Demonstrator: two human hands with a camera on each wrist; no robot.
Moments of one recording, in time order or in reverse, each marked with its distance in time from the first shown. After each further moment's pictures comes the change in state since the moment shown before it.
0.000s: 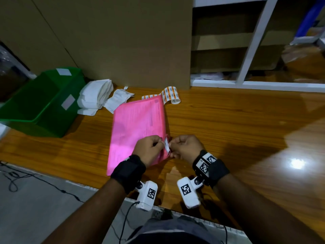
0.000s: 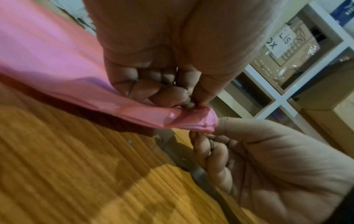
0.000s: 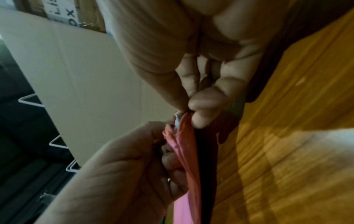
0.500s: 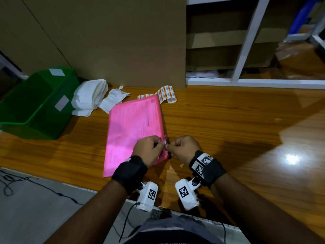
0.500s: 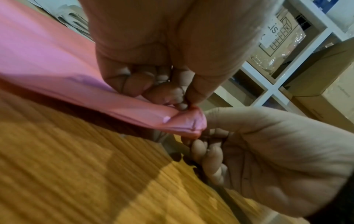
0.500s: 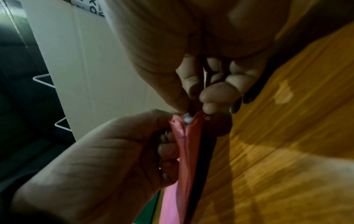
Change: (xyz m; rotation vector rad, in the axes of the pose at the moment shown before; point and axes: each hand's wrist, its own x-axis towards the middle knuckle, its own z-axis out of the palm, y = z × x) left_hand 0.002 0.005 0.007 0.130 -0.015 0.027; right_hand -0.009 0.000 -0.005 -0.341 0.074 -0.050
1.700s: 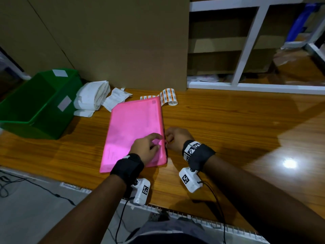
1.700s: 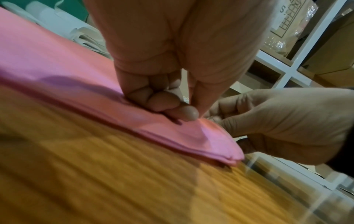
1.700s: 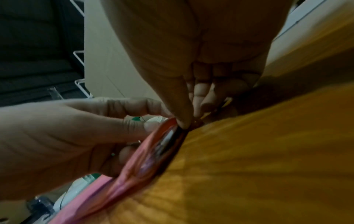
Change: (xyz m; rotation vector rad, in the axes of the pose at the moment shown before) left_hand 0.009 -0.026 -0.003 0.067 -0.005 0.019; right_hand 0.048 -0.016 0.004 -0.473 -0.060 -0.190
